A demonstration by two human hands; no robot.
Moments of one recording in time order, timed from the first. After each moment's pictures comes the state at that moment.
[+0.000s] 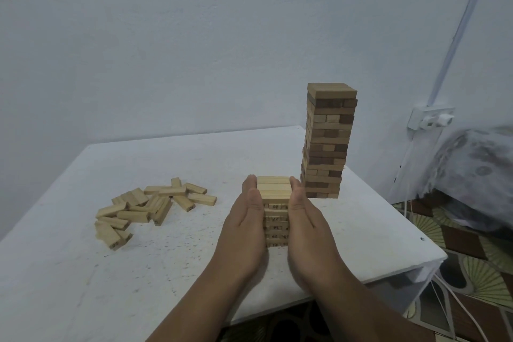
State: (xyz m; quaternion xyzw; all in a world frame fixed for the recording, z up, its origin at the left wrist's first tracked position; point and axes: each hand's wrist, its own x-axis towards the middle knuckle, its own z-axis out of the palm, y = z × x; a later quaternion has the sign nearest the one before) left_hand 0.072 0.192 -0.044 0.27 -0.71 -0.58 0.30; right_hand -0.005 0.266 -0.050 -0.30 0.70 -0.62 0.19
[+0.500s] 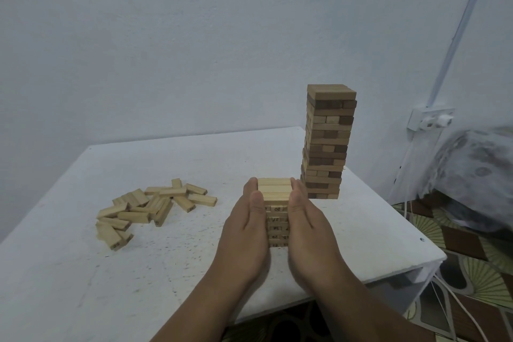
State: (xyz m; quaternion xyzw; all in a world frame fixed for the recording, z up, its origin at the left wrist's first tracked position) left_hand 0.072 0.195 -0.046 0.27 -0.72 -0.56 0.31; right_hand -0.006 0.270 -0.046 -0.31 0.73 -0.59 0.18
